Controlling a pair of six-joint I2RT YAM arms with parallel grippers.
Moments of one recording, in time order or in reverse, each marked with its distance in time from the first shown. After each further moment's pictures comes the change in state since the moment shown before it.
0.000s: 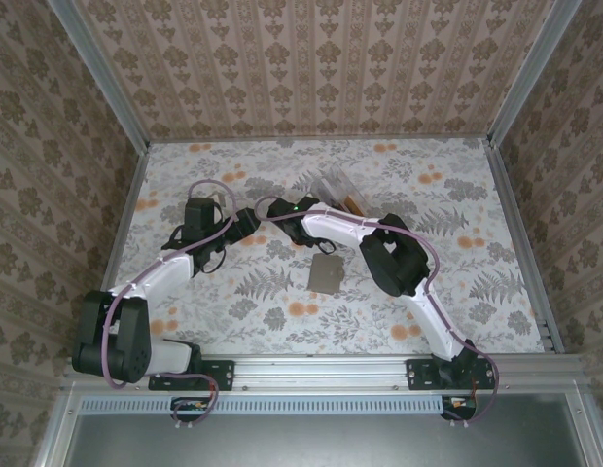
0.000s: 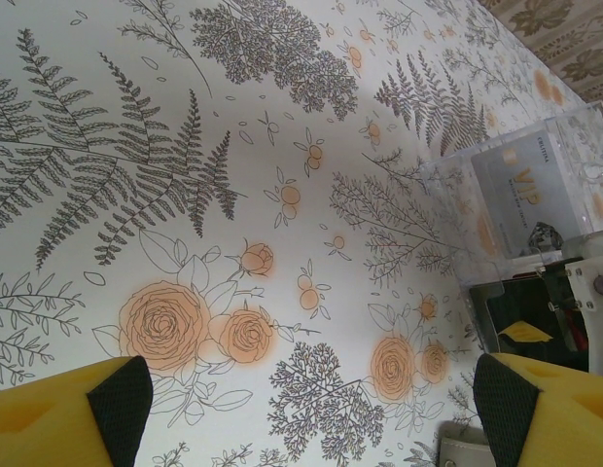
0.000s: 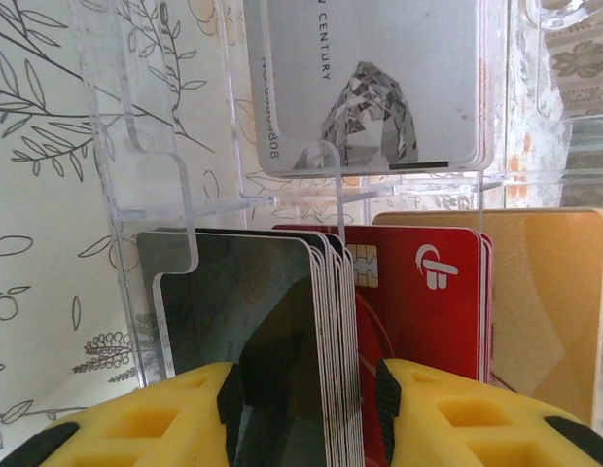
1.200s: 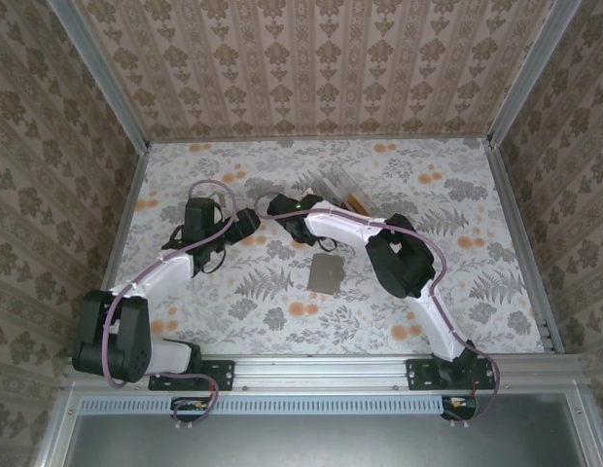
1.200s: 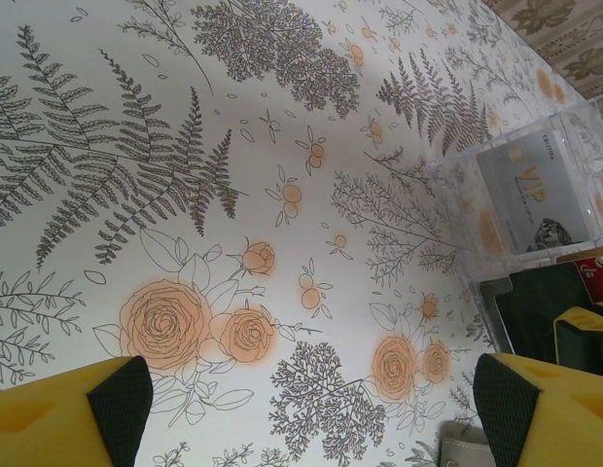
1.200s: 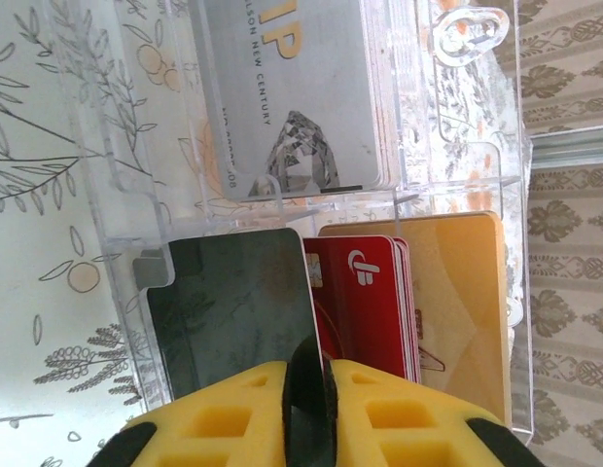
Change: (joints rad) left arm 0.000 0.003 0.000 0.000 0.000 0.000; right arm 0.000 -0.055 -0.025 0.034 0.030 -0.023
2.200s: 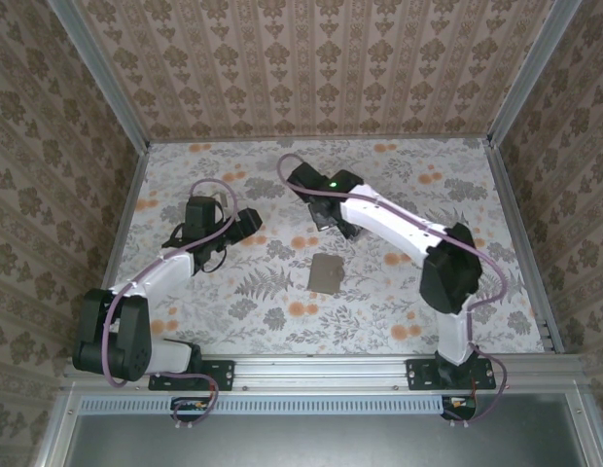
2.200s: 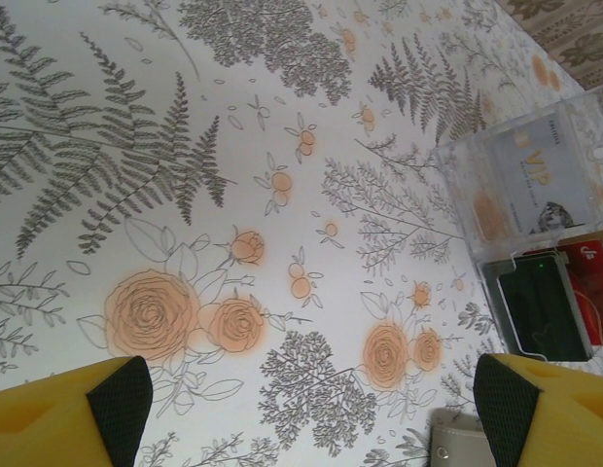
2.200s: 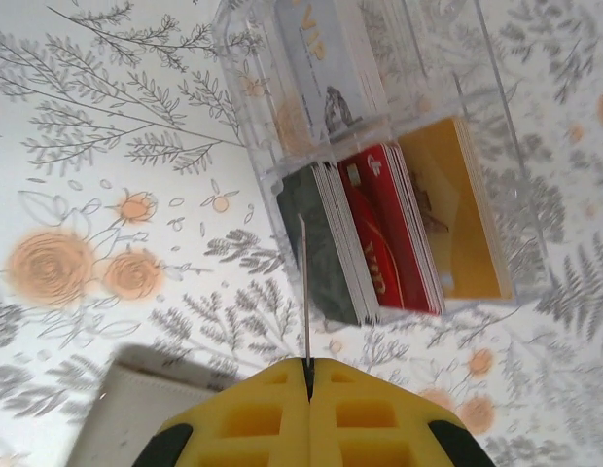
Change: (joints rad) left arm -0.010 0.006 0.022 -0.030 0.027 0.000; right arm -0.056 -0.366 -0.084 -0.051 -0.461 0.180
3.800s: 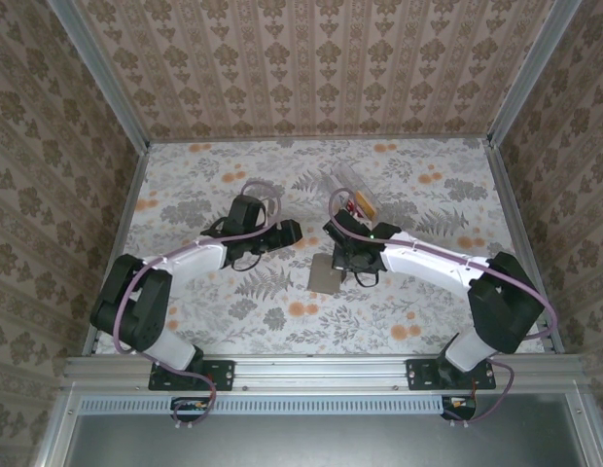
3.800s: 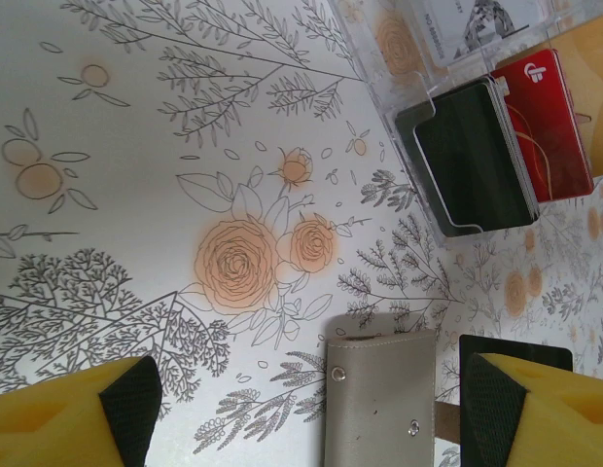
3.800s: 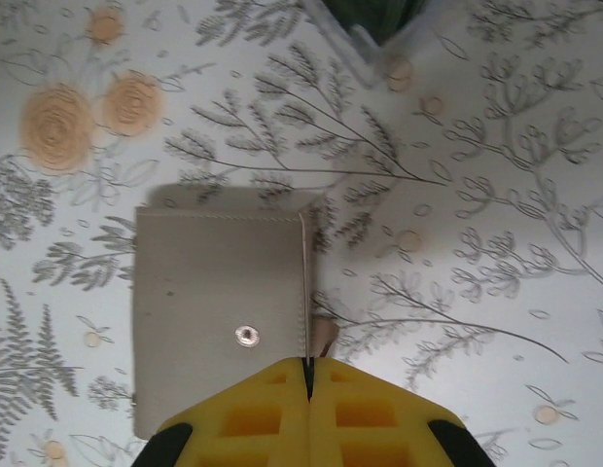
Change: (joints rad) left arm -0.261 0.204 0.121 -0.005 0.063 -0.040; right arm 0.023 -0.356 -0.697 0.391 -0.260 0.470
